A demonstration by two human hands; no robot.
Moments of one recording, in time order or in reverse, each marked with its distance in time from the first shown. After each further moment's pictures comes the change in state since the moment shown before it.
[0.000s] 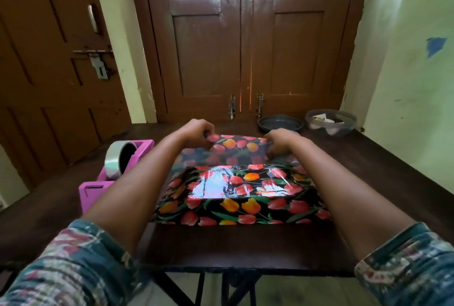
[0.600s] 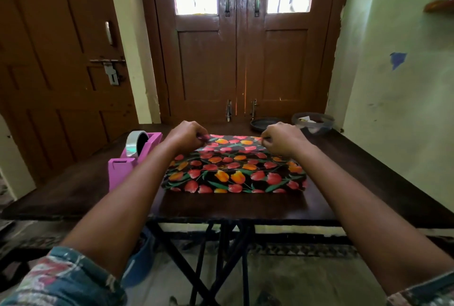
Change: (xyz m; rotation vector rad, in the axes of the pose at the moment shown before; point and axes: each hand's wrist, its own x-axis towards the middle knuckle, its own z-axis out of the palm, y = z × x) left_hand -0.109 0.046 -0.019 -0.101 0.154 -0.069; right_hand -0.132 -0.007 -0.020 0.006 0.370 -0.156
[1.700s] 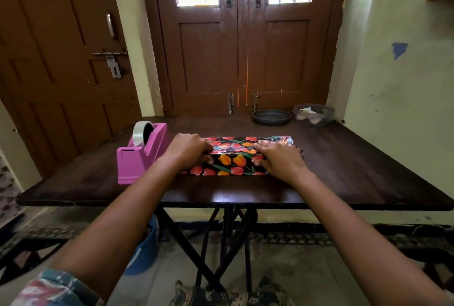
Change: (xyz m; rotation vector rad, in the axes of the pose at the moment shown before) left_hand -0.049 0.000 0.018 0.582 -0.055 0.230; right_hand -0.051 -0.023 0.046 -0.046 0.022 -0.088
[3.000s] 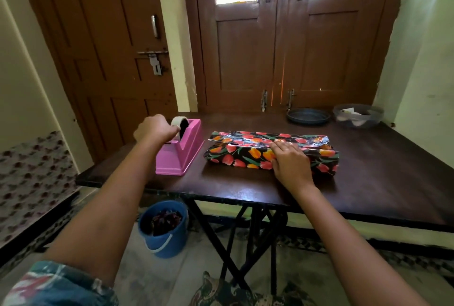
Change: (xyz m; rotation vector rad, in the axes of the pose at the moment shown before) left_hand -0.051 -0.090 -0.014 -0.449 0.037 -0.986; right_hand 0.022 -0.041 0.049 0.166 0.395 0.030
